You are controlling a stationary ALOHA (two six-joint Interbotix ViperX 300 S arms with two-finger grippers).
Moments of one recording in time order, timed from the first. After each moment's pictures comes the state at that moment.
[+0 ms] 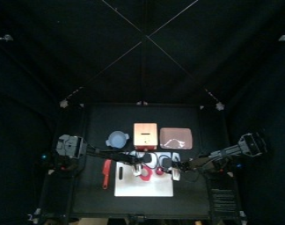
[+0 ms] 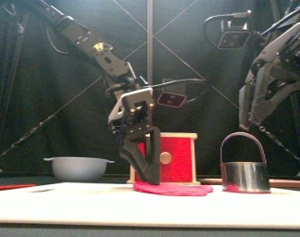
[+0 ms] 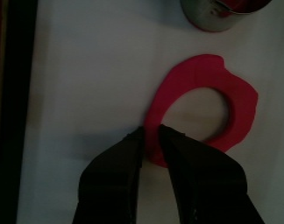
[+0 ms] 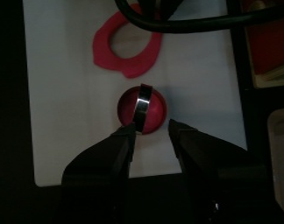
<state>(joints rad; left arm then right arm) -0.06 0.36 0.36 -0.03 0.46 -0.24 0.23 -0.33 0.89 -0.41 0.37 0.64</state>
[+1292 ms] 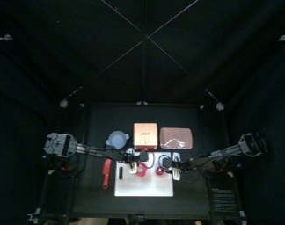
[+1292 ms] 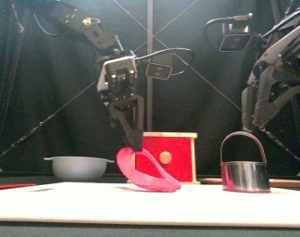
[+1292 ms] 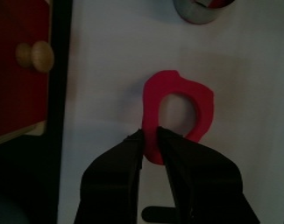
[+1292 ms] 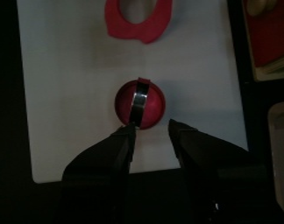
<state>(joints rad) -0.04 0.15 0.39 0.06 0.56 -0.24 0.23 -0.33 0.90 -0.40 0.38 0.64</state>
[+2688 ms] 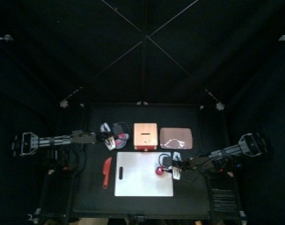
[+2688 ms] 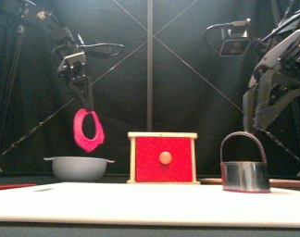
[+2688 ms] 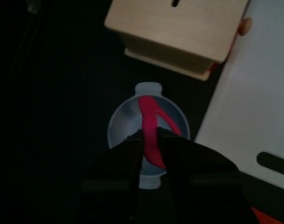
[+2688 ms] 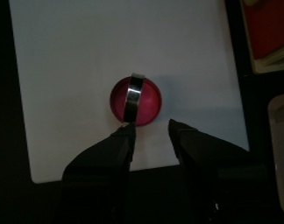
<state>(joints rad) 0.24 -0.40 0.67 0.36 0.73 -0.32 0.20 -0.34 0.91 -0.37 0.38 0.64</state>
